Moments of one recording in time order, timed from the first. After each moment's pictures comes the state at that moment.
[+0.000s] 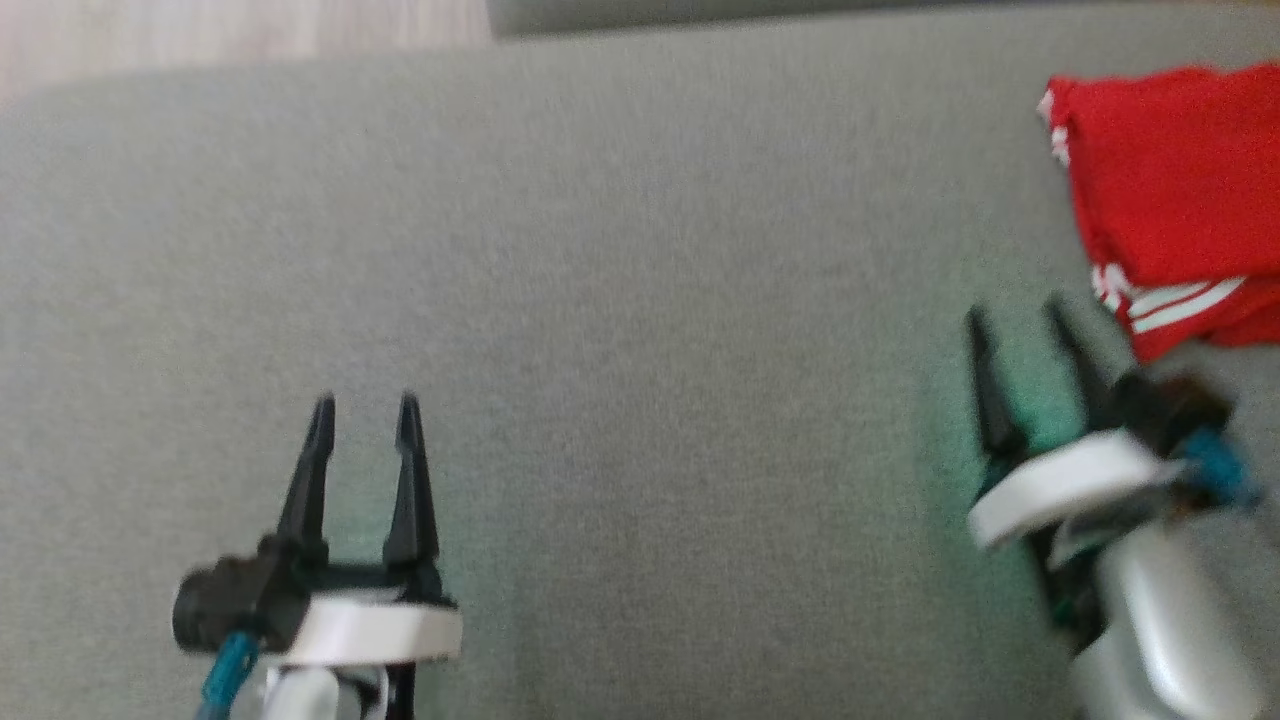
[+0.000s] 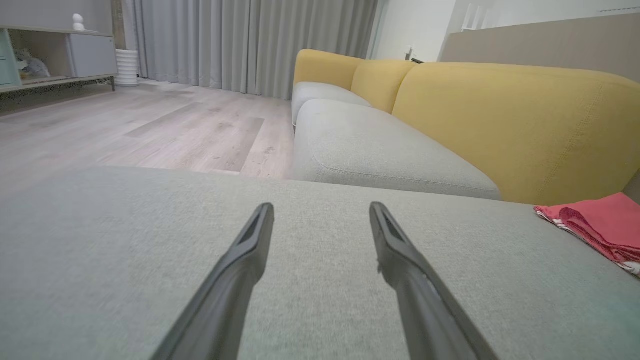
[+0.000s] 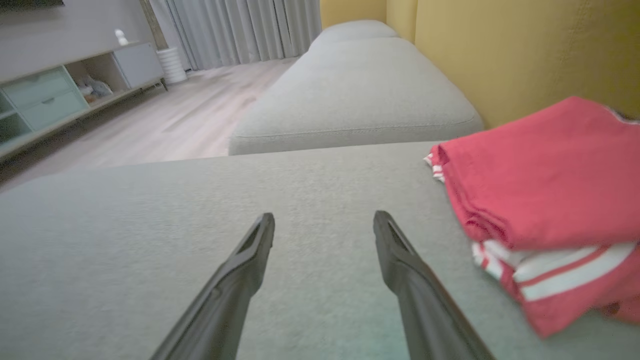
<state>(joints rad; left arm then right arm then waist) -0.04 0.05 -0.16 0.12 -0.25 -0.03 -0.26 -0.22 -0.11 0.06 0.30 0.19 0.13 -0.08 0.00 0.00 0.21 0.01</state>
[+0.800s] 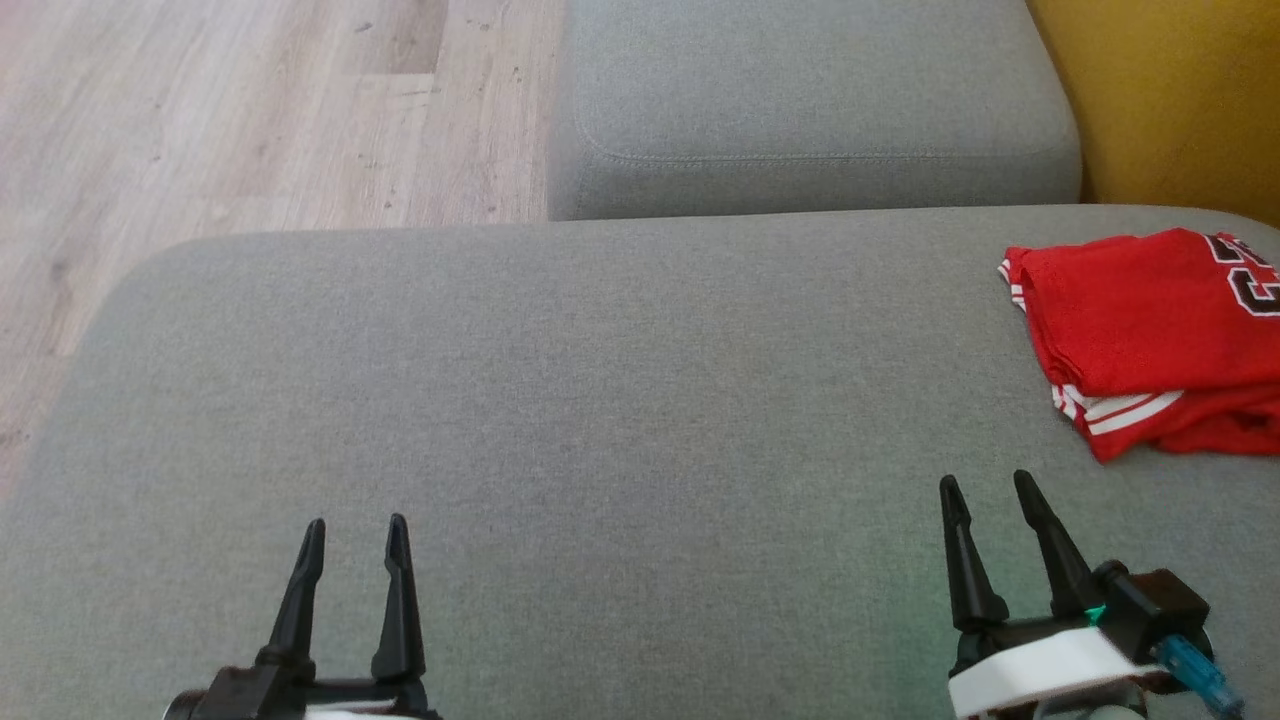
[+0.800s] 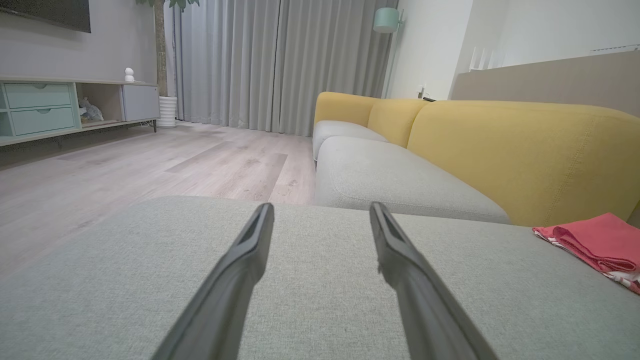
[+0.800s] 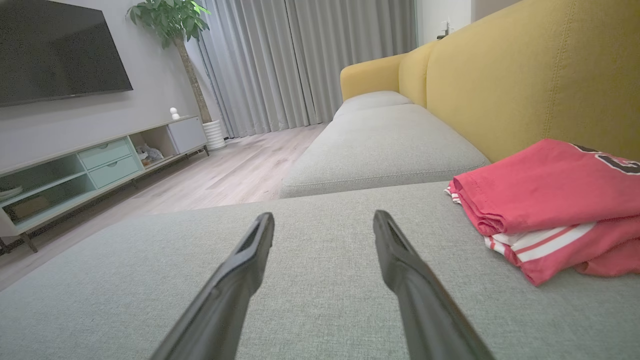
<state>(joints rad) 0.15 0.05 -0.13 0.09 -0.21 -0.03 -0.26 0.09 -0.05 0.09 0.22 0.21 0.13 -0.25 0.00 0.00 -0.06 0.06</state>
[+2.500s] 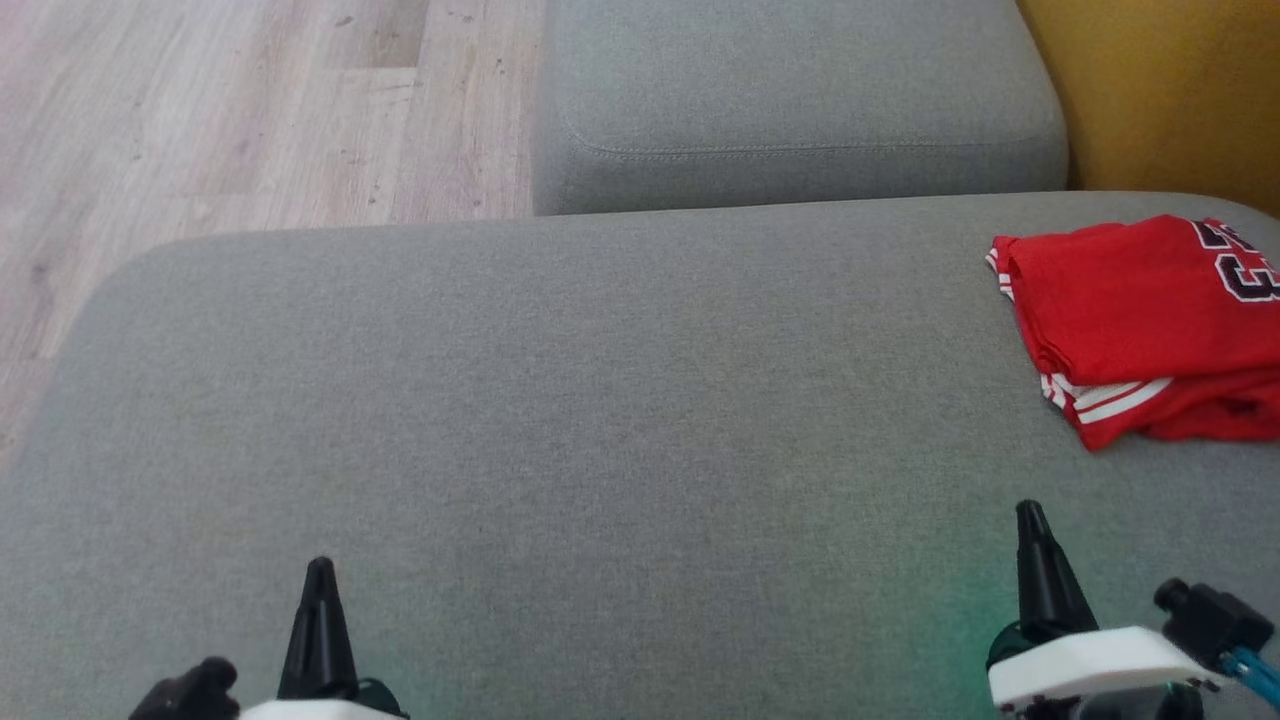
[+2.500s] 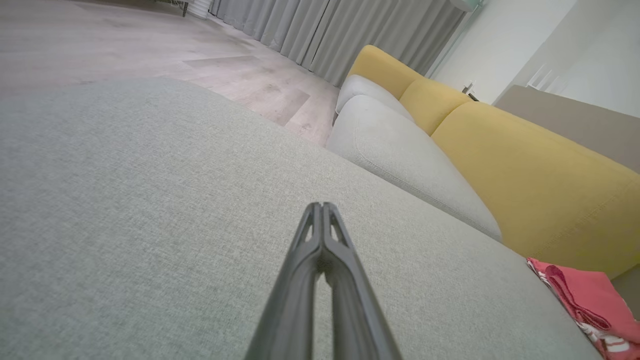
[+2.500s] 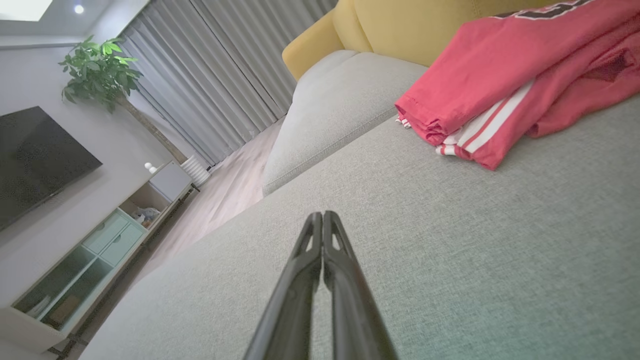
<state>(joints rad) 0.14 0.05 -0.09 0.21 -0.59 -0.05 -0.16 0.10 -0.05 0.06 0.28 0.61 0.13 -0.17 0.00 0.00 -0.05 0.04</state>
